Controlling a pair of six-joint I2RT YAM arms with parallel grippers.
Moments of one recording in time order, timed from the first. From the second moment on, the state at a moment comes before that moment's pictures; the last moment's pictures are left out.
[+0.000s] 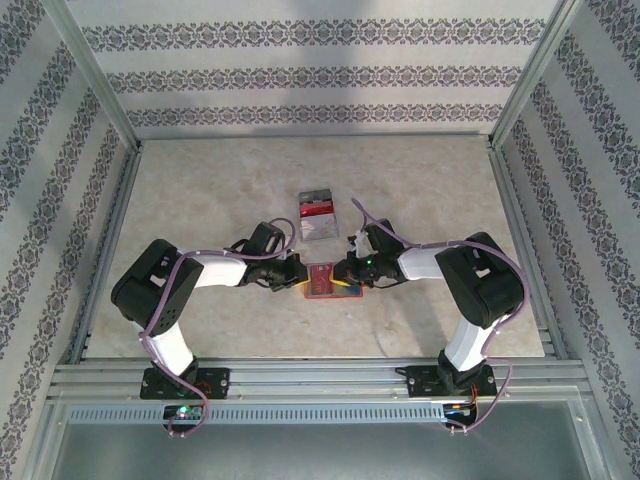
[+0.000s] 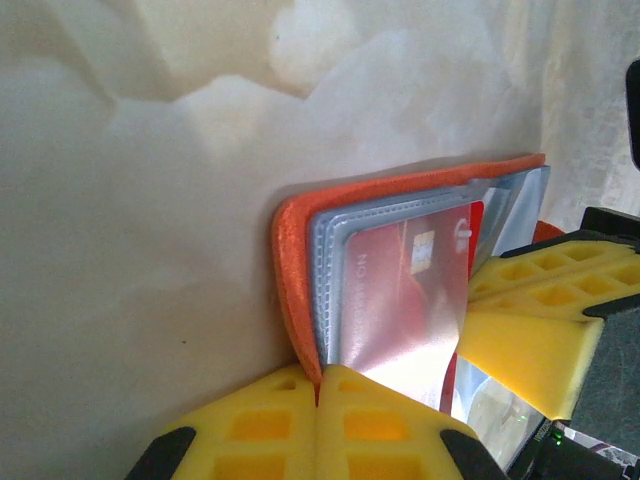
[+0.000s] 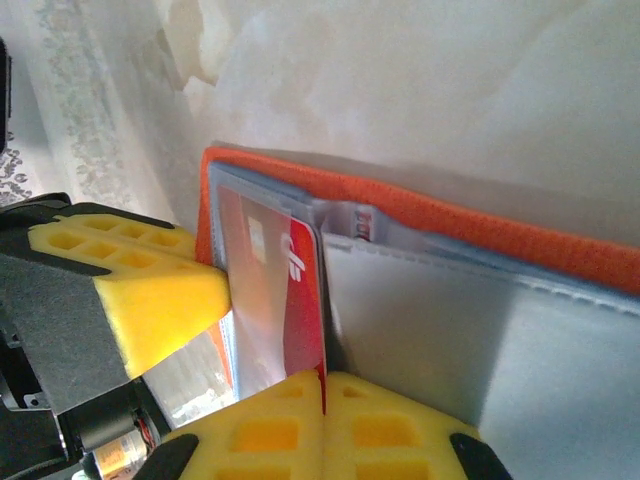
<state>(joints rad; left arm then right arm) -0.52 1.74 0.74 0.06 0.54 -0.85 0.47 1.75 0.69 0.09 -0.75 0.76</state>
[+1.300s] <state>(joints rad) -0.52 1.74 0.75 0.04 0.53 -0.84 0.42 1.69 0.60 0.15 -0.78 0.73</state>
